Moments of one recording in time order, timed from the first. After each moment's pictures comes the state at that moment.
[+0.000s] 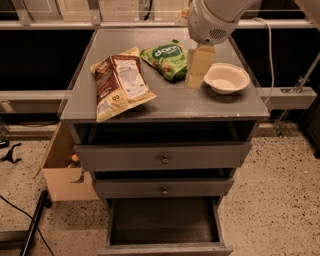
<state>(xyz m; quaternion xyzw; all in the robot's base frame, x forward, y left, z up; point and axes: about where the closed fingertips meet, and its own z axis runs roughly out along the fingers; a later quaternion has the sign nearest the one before) 0.606 -0.057 0.980 -0.74 0.61 -0.04 0.28</state>
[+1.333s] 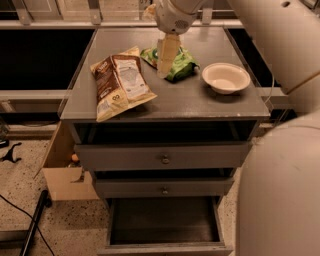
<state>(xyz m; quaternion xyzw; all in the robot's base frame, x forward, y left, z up) 0.689 0.012 0.962 -0.78 0.55 0.00 0.29</state>
